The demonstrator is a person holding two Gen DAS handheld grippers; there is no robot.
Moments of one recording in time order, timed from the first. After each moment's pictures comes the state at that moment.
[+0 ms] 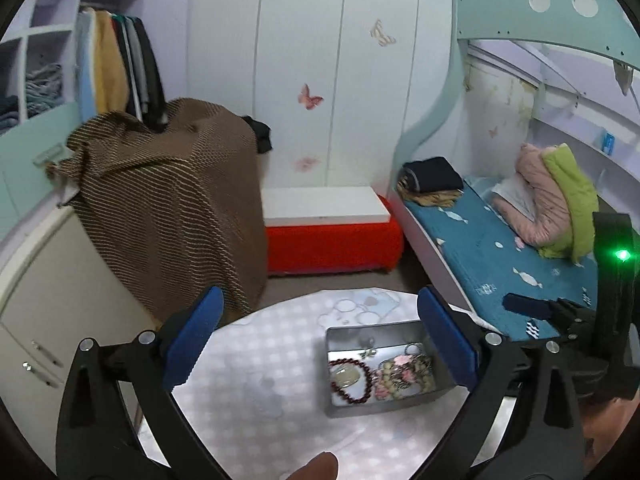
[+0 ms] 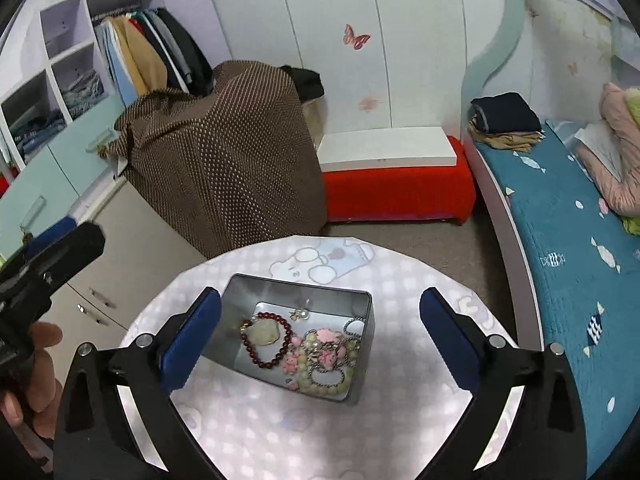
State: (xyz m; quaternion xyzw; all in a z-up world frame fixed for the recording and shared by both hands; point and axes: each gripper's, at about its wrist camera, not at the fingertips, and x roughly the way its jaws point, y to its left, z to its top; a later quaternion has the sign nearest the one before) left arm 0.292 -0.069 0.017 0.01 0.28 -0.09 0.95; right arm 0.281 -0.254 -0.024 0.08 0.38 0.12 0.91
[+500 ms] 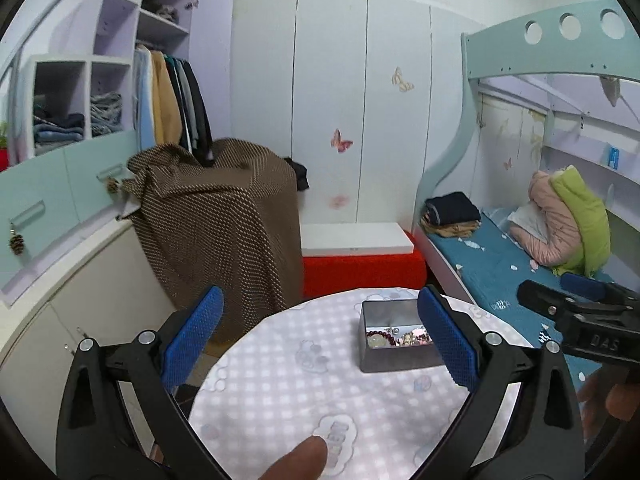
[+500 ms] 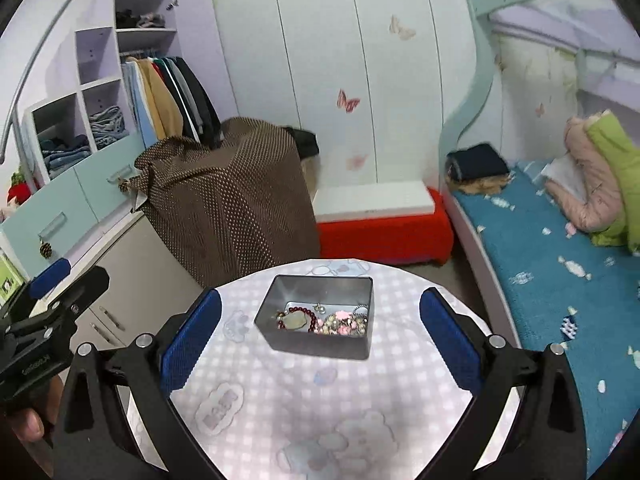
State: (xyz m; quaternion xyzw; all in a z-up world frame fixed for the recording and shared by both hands) left arm 0.145 -0.027 0.044 0.02 0.20 -0.04 0.98; right arm 0.145 -0.235 0.032 0.07 0.27 0.08 0.96
